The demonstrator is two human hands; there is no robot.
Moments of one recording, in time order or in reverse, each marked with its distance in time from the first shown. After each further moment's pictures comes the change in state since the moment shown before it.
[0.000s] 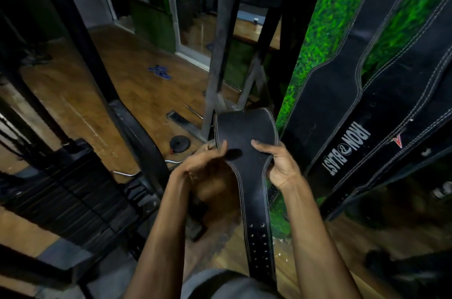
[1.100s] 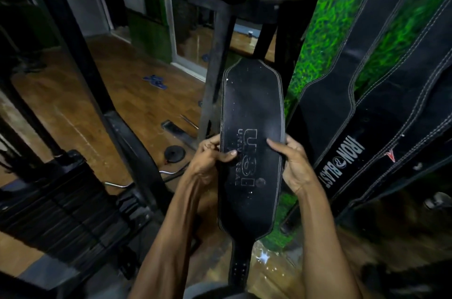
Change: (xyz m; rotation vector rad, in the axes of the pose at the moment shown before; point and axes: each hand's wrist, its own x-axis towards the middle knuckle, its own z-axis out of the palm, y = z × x) left_hand 0.026 0.015 0.019 -0.194 0.115 0.230; right_hand -0.001 -0.042 -0.016 -0.162 0.002 -0.193
